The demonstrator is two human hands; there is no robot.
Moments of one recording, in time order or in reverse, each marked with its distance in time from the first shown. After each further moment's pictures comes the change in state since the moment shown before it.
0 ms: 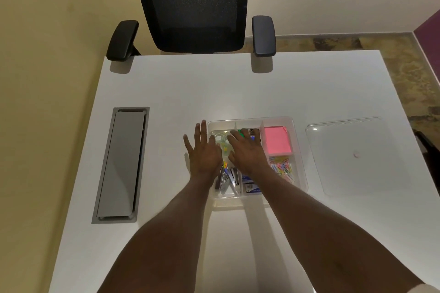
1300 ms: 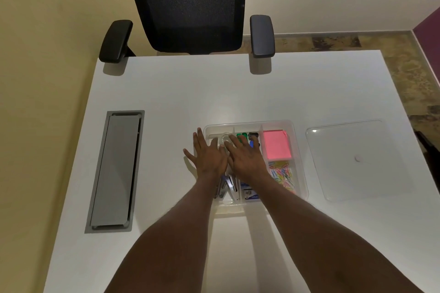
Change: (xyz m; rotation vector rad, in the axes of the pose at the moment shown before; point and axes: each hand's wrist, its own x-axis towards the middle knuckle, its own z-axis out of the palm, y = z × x) left_hand 0.012 0.028 0.004 -0.285 -0.161 -0.241; right_hand -0.004 0.002 0.022 0.028 -0.005 -0.038
